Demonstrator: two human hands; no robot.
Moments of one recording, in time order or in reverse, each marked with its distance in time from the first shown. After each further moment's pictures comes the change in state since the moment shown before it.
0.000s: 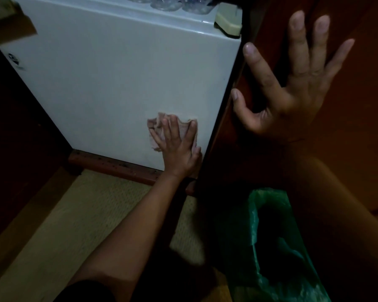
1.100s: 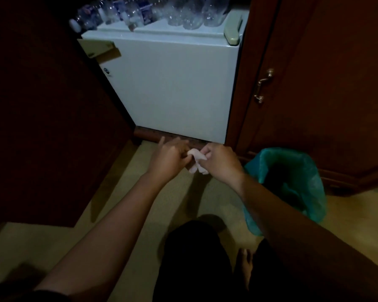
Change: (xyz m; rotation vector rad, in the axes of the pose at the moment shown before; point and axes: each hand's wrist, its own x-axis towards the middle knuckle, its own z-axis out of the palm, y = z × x) left_hand -0.011 0.052 -0.290 0.115 -0.773 -0.144; right_hand -0.039 -0.146 -0.141 0.854 -1.418 0.865
